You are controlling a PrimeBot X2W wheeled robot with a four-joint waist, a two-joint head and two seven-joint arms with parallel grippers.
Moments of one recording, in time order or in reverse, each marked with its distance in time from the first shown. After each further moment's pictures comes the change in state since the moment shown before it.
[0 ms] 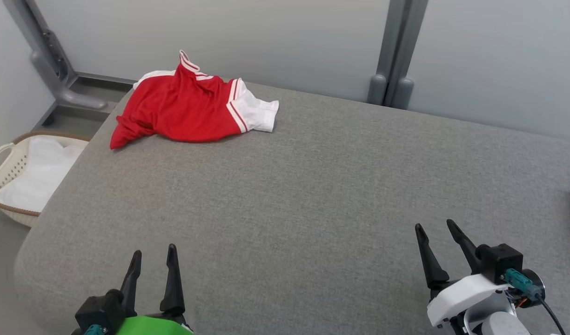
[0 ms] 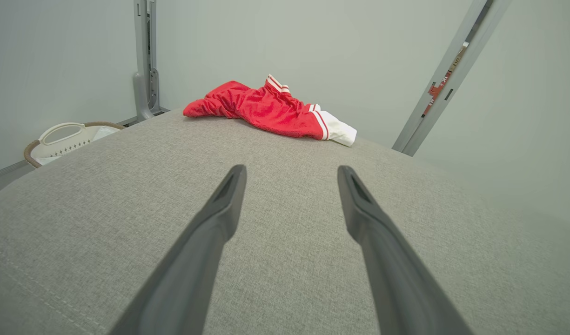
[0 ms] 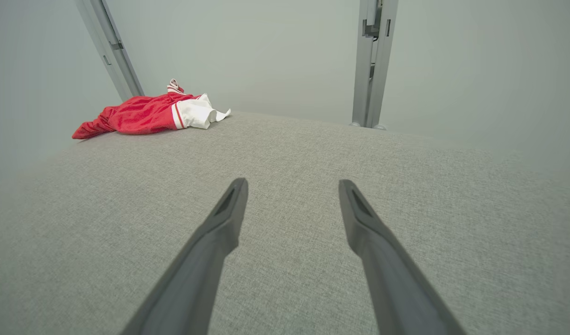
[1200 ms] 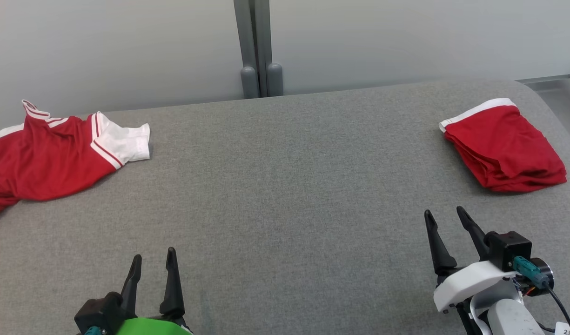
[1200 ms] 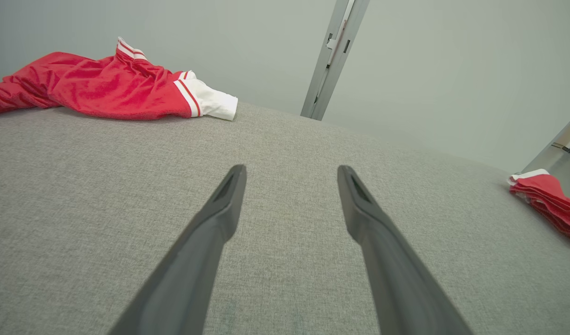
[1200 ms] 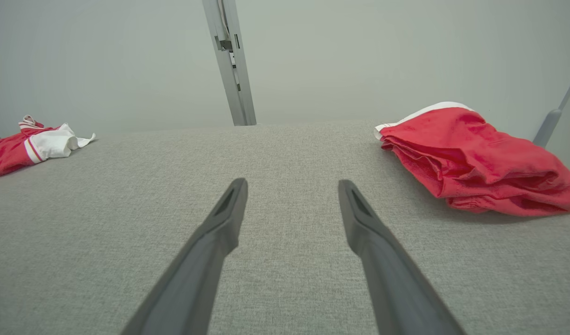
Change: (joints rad) left arm 0.003 0.000 -0.002 0.014 -0.033 0.009 0.000; right arm -0.046 0.000 -0.043 0.021 -0.019 0.000 0.000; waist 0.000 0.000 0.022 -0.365
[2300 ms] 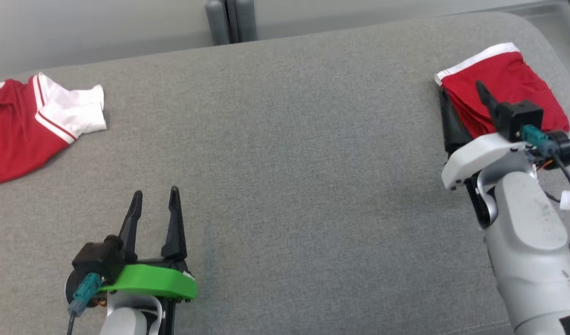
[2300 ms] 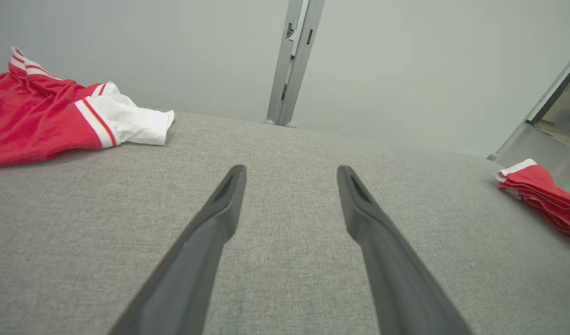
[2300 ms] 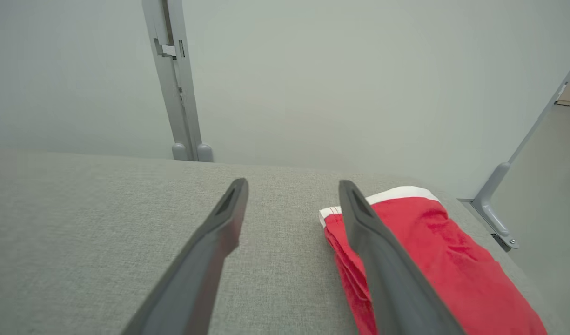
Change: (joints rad) left arm -0.199 0.000 -0.013 0.003 0.051 -0.030 0.000; right arm -0.538 -0.054 -0.054 0.326 -0.143 0.000 0.000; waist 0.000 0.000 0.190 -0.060
